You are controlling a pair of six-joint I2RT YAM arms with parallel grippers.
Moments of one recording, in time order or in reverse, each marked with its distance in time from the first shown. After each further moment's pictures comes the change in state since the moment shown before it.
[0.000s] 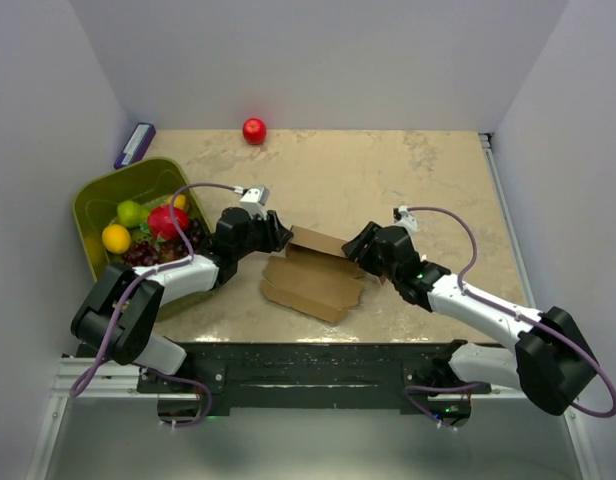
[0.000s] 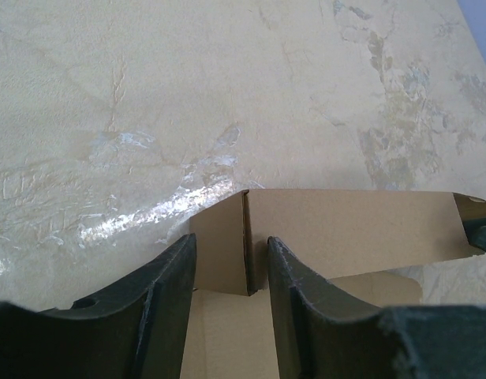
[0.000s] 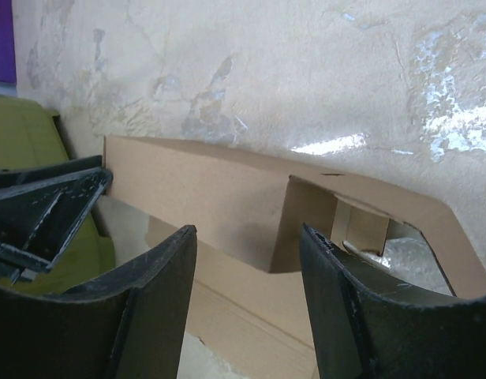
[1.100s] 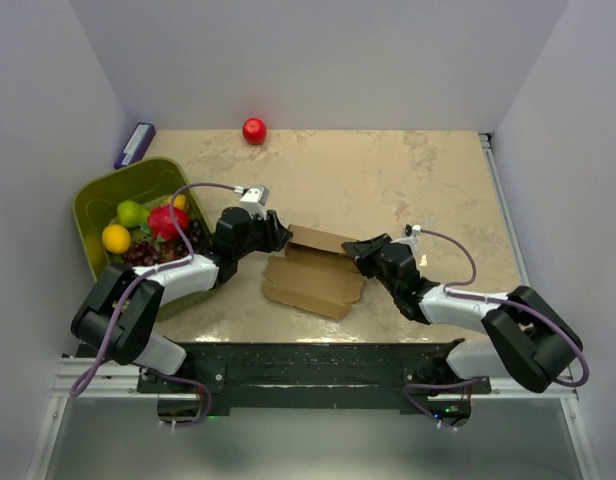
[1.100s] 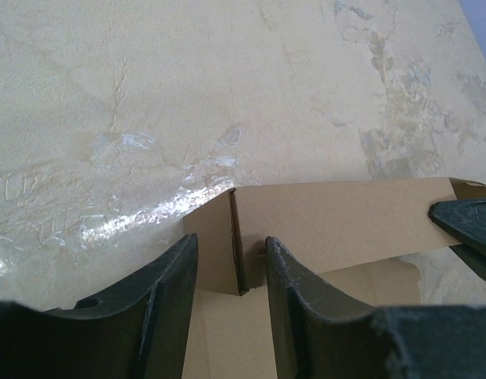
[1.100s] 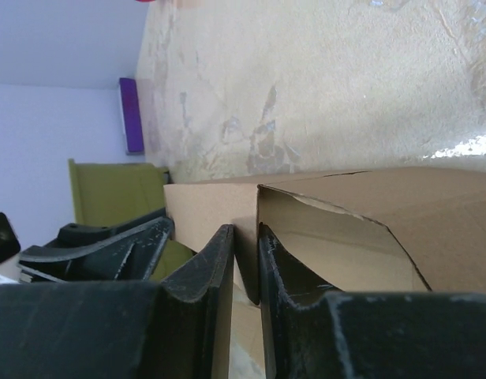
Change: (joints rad) left arm 0.000 0.000 0.002 -0.002 0.001 0.004; right arm -0.019 0.153 -0.222 0.568 -0.002 0.345
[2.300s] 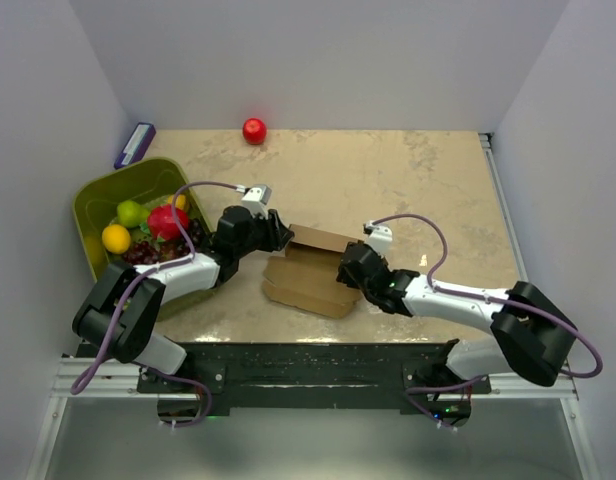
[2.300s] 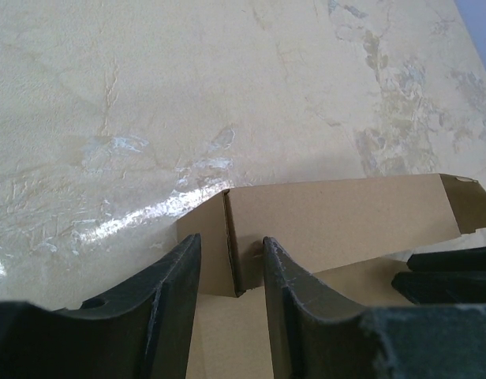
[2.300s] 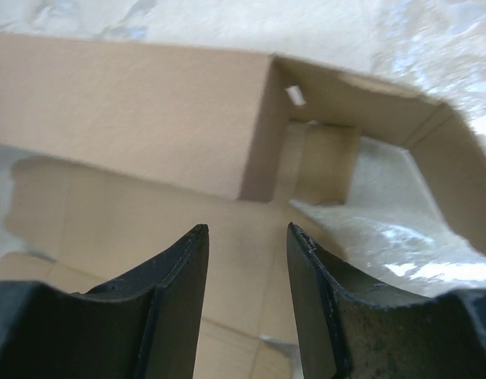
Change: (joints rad) left arm 0.000 0.012 0.014 -0.001 0.006 0.000; right arm 0.238 0.022 0.248 -0.616 0.292 -0.476
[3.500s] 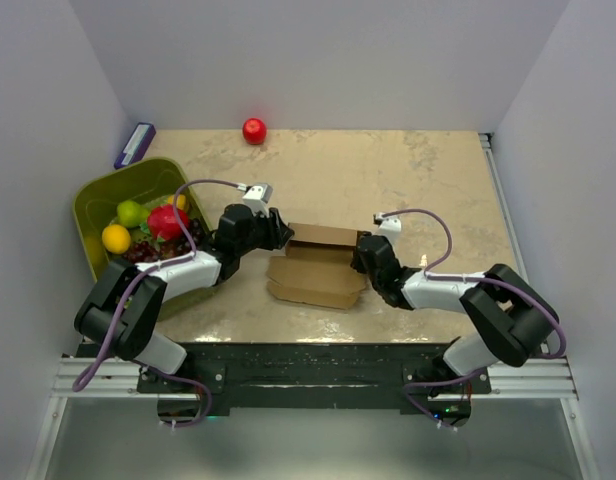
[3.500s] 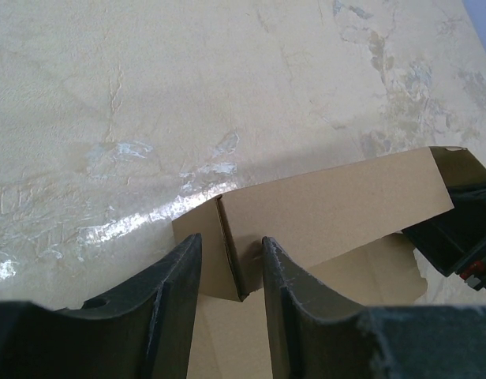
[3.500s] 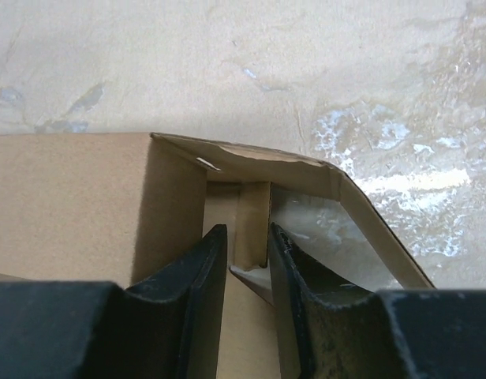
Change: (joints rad) left arm 0.000 0.015 0.022 -0.014 -0.005 0.014; right arm -0.190 0.150 -0.101 0.403 -0.033 -0.220
